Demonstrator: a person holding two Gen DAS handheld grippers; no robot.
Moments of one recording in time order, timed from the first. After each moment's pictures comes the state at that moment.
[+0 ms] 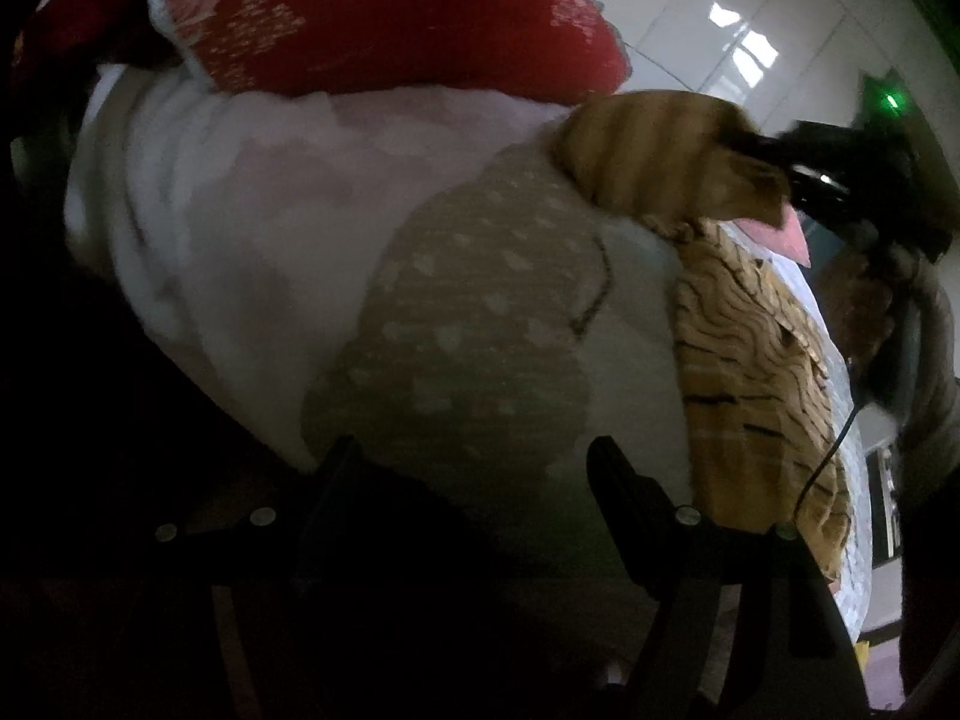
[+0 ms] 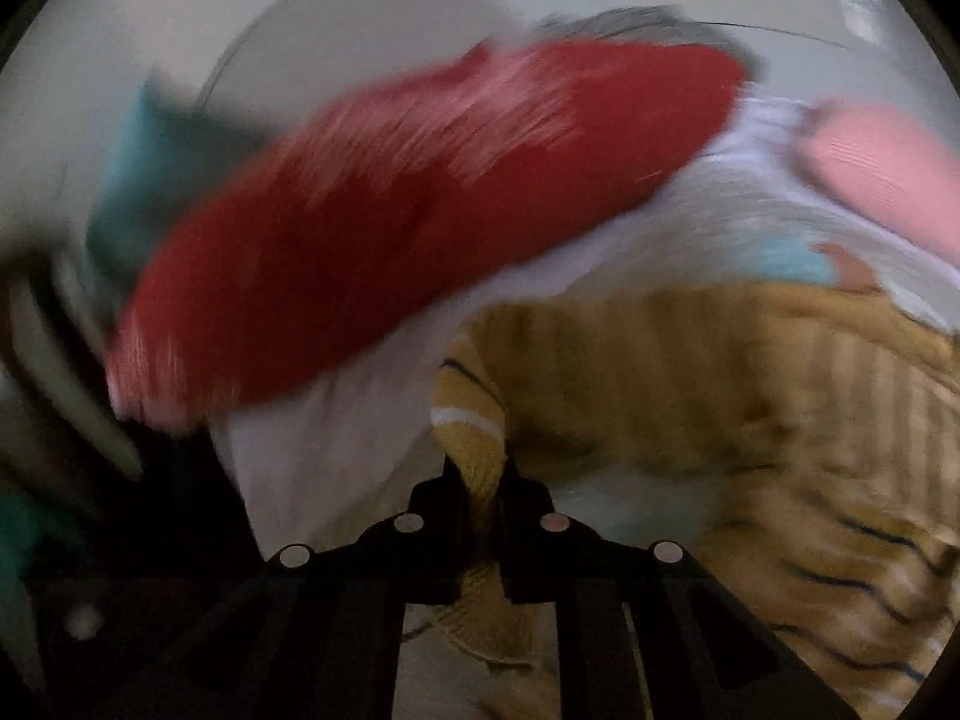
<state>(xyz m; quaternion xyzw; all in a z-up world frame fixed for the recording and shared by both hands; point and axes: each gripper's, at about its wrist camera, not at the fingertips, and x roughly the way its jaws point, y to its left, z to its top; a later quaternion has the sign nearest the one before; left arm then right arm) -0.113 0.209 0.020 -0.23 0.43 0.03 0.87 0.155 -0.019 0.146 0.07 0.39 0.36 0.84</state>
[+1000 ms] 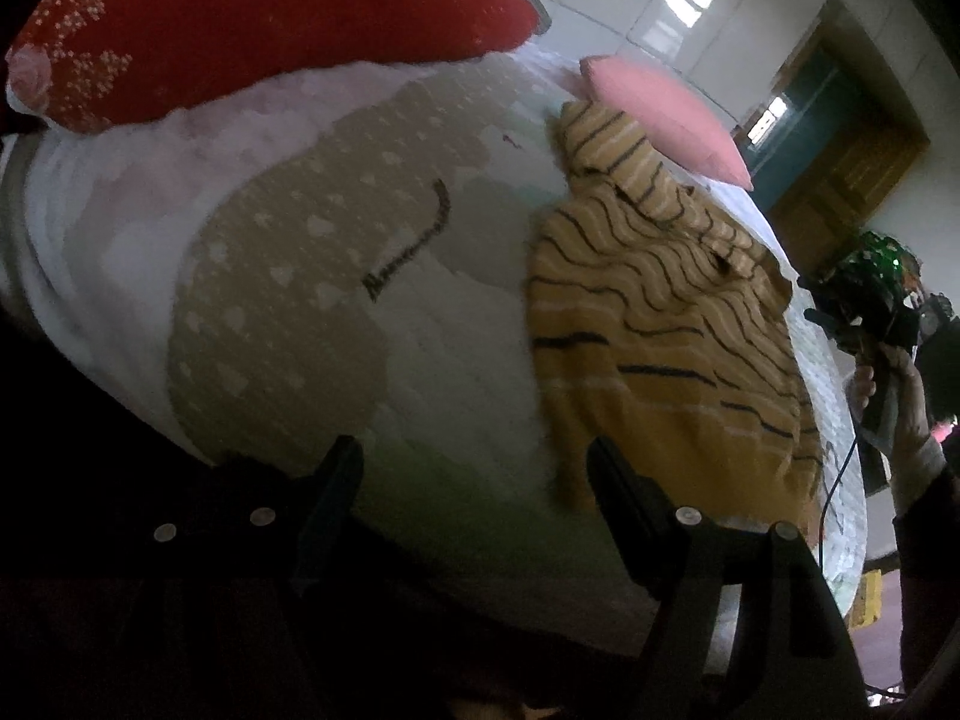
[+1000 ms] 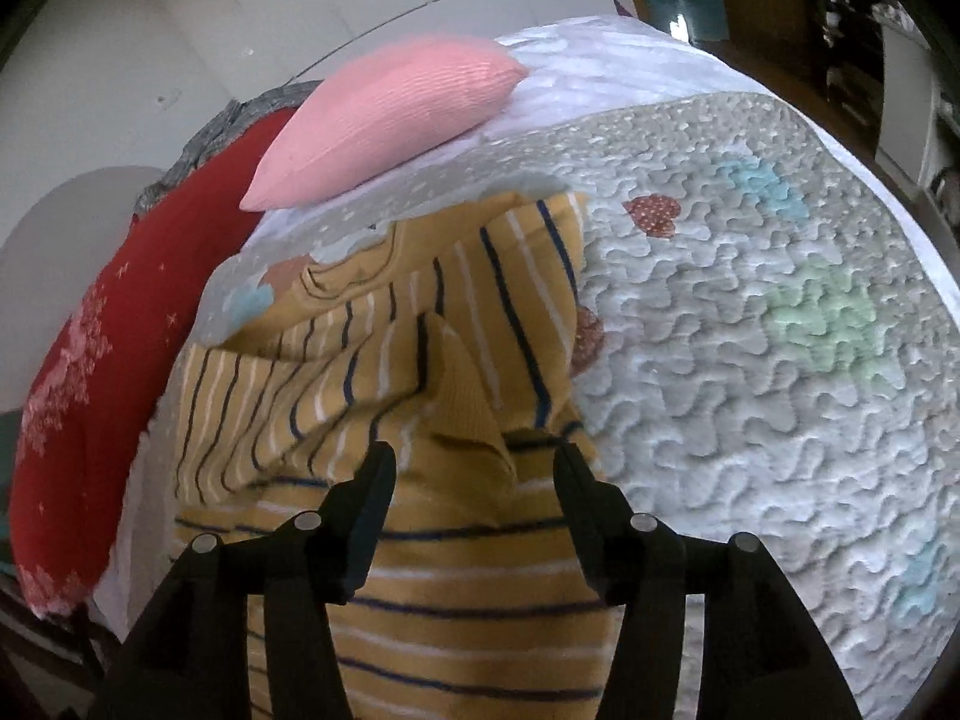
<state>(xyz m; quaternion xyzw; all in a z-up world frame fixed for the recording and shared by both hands) -0.089 0.128 0.030 -0.18 0.46 -0.04 0.87 0.158 -0.362 0.068 0.21 0.44 0.05 0.87</state>
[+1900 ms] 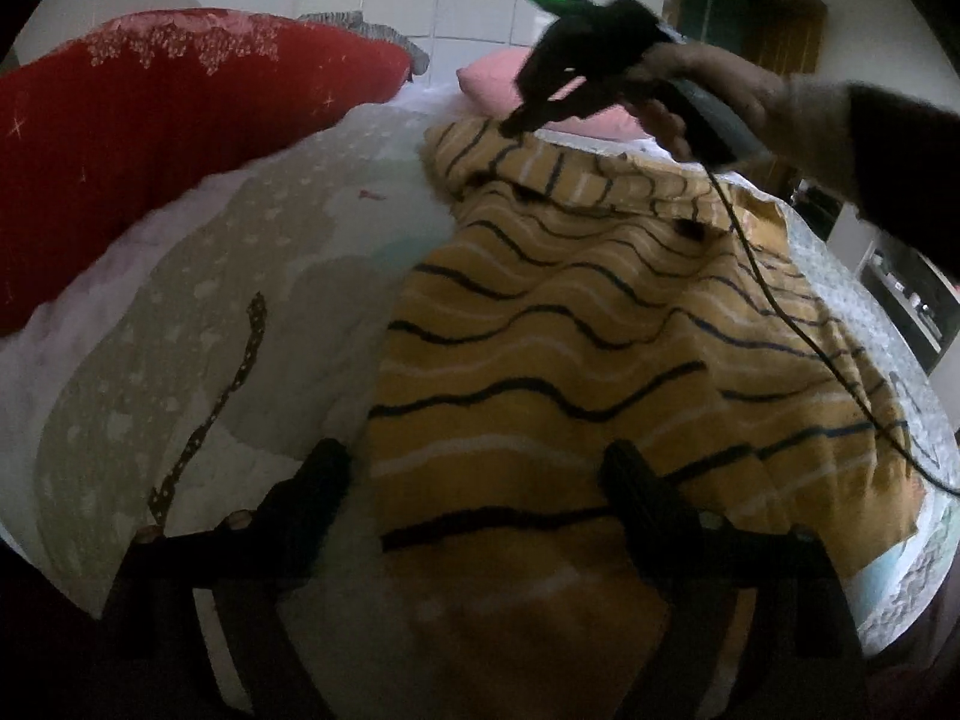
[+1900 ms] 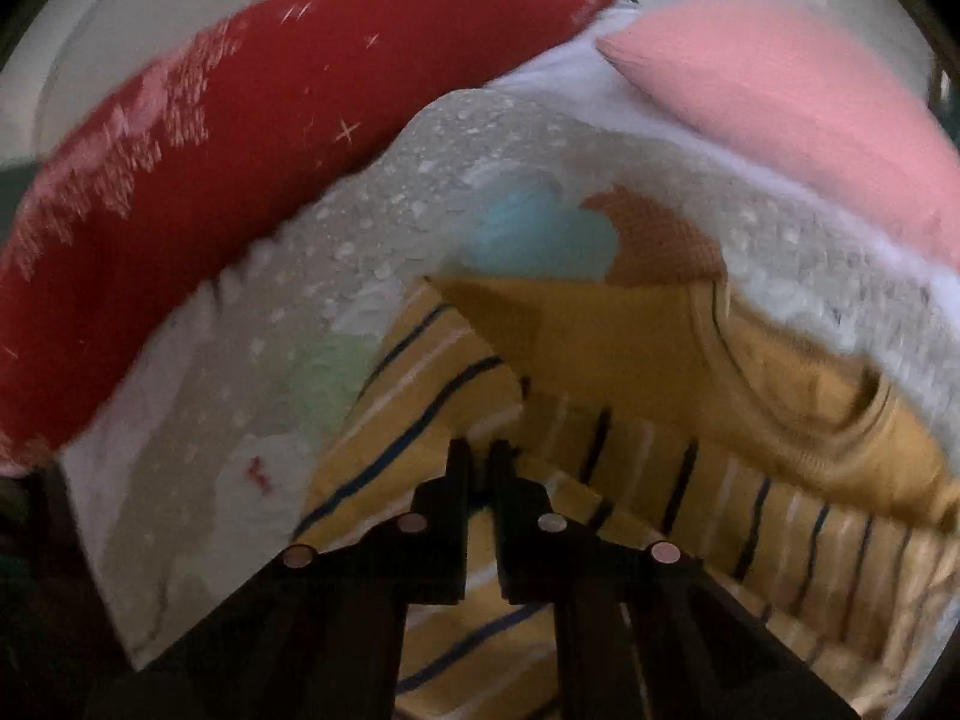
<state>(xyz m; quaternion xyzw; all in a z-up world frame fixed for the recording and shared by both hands) -0.010 0.061 0.005 -0.01 0.38 -0.09 0.92 0.341 -0.077 0.075 -0.05 0.51 0.26 0.82</state>
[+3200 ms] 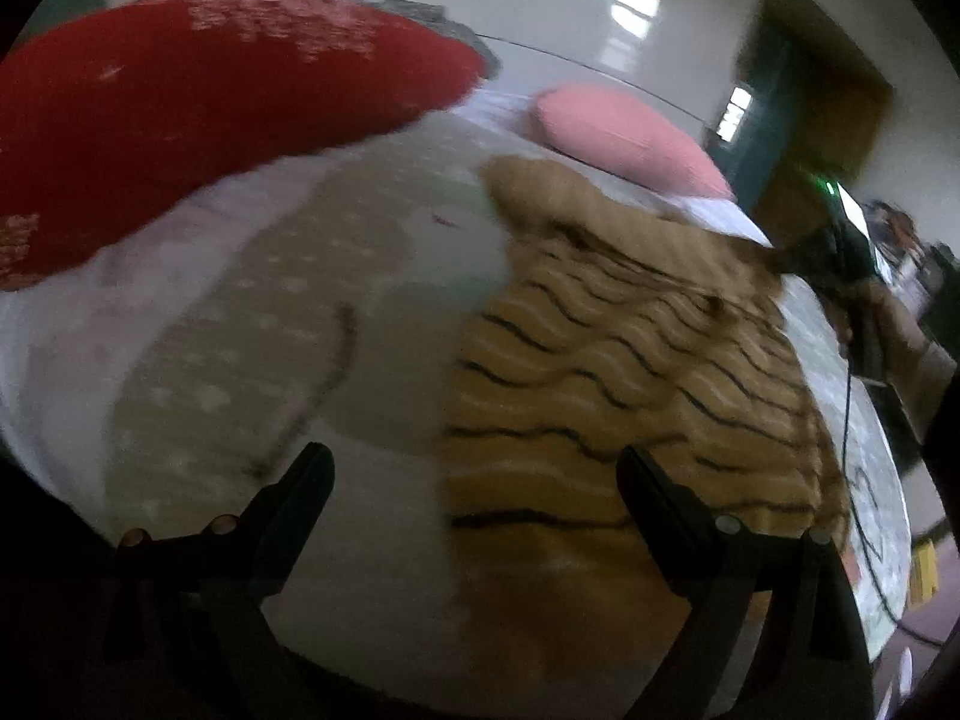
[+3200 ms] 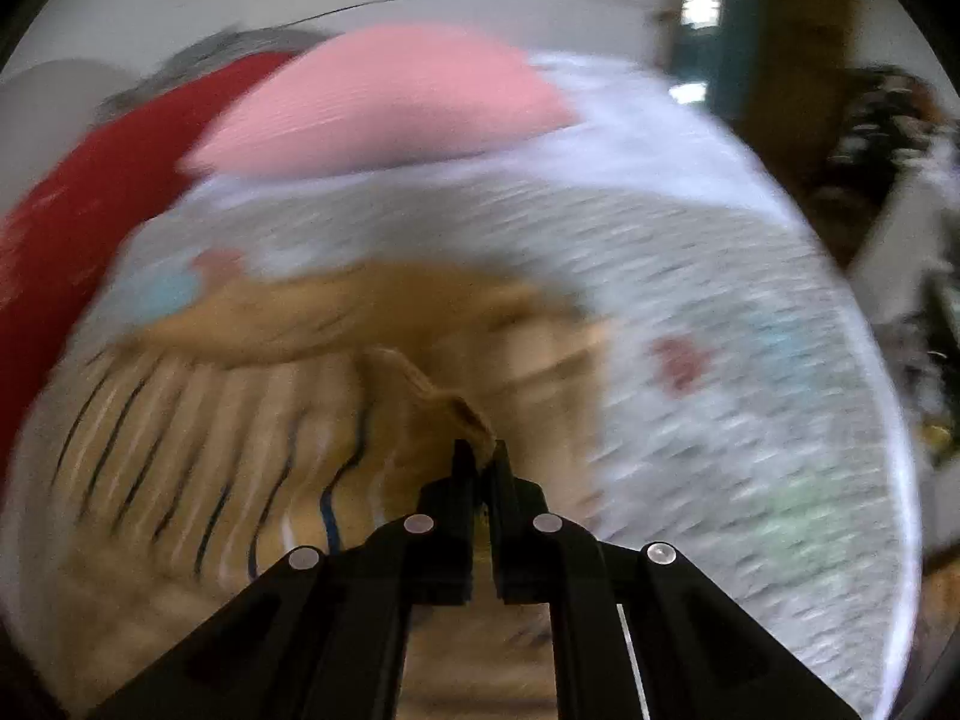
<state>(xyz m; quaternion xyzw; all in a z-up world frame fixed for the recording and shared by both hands) -0.027 0.097 0.049 -0.11 0.39 -0.03 0.91 0.275 -0.337 0.074 0.04 0.46 -0.05 0.89</state>
